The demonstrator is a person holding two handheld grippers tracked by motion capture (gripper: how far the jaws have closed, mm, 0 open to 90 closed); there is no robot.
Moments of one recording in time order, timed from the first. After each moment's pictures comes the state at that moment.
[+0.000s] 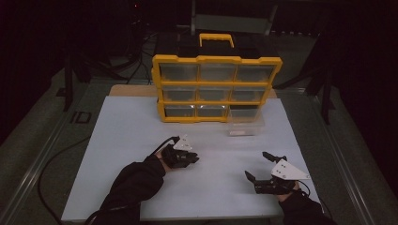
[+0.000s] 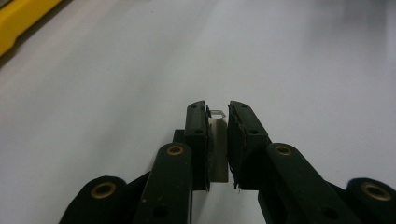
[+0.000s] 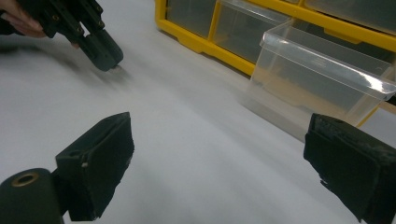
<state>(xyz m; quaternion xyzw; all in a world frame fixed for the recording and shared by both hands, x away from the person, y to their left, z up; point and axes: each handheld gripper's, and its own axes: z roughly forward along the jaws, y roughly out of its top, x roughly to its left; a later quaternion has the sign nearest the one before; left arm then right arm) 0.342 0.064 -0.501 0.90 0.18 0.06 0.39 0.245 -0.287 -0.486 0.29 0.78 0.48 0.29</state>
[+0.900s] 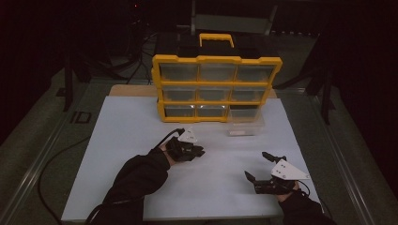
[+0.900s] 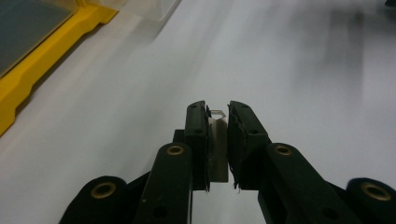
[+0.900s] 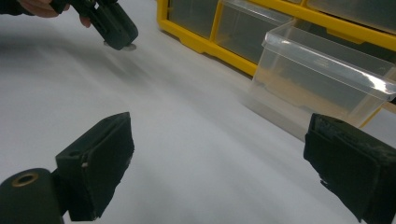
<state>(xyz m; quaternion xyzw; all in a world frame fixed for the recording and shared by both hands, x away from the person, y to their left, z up) 0.351 0.048 -0.470 0.90 0.17 0.06 0.40 0.245 -0.287 -0.486 0.29 0.78 0.48 0.28</state>
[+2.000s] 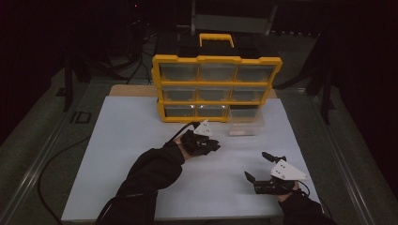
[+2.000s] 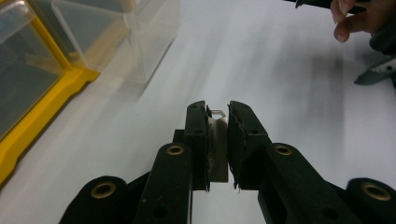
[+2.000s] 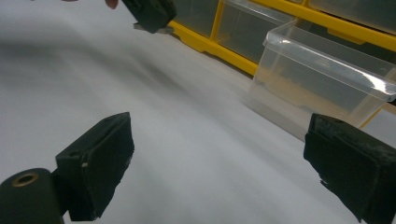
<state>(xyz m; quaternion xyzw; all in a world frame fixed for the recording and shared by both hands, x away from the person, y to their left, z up) 0.358 0.004 -0.442 0.89 0.16 0.06 0.43 0.244 -0.286 -0.486 0.28 0.78 0.48 0.28</state>
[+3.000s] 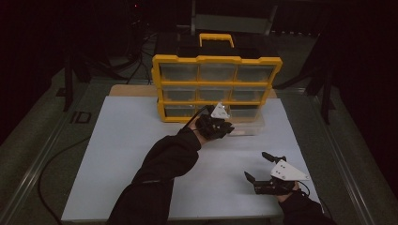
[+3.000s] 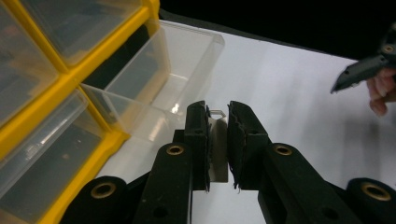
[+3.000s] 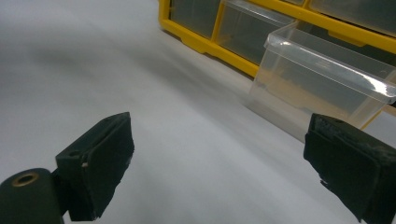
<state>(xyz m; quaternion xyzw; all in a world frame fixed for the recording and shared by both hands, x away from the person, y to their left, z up) 0.384 -0.037 -0.403 0.87 0.18 0.11 0.44 0.244 -0.286 -0.485 0.28 0.78 0.48 0.29</state>
